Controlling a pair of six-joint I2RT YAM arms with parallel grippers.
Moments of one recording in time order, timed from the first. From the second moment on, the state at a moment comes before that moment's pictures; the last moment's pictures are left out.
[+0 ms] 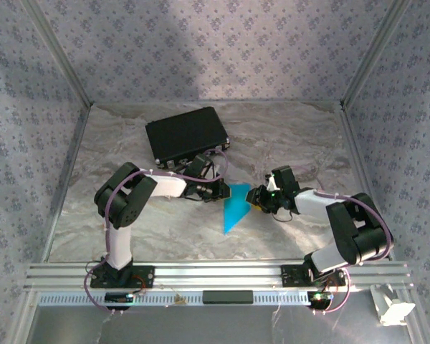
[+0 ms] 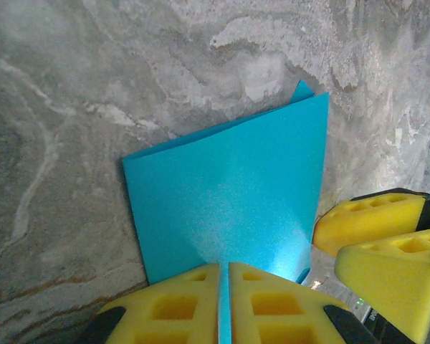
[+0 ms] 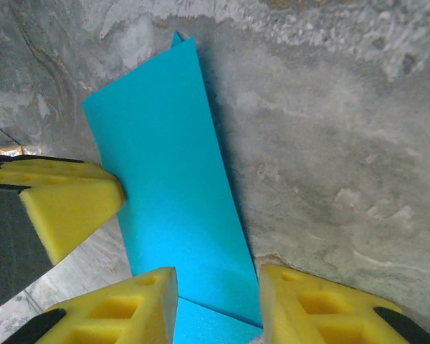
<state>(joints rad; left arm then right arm) -0.71 1.95 0.99 0.08 0.56 -0.83 0.36 1.47 0.52 -0.01 -0.52 0.81</state>
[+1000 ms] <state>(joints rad) -0.70 1.95 0.98 0.10 0.59 -0.84 0.30 1.58 0.63 -0.03 -0.54 0.71</state>
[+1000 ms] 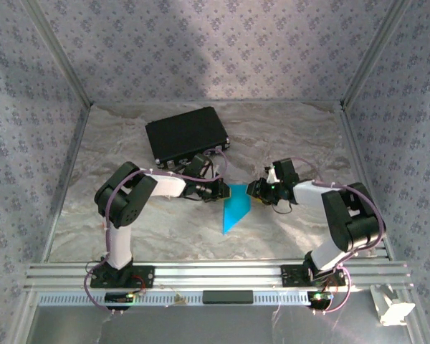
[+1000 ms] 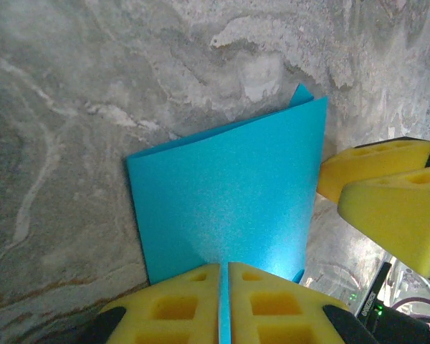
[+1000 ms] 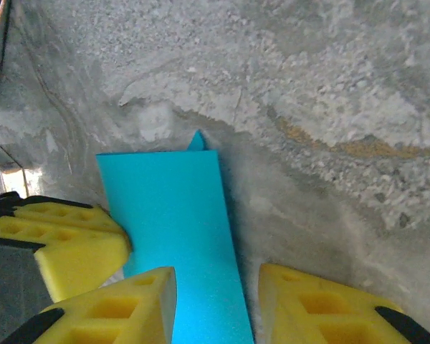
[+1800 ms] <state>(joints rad) -0.70 1.95 0.98 0.10 0.59 -0.84 0.33 1.53 0.51 0.11 -0.65 0.74</state>
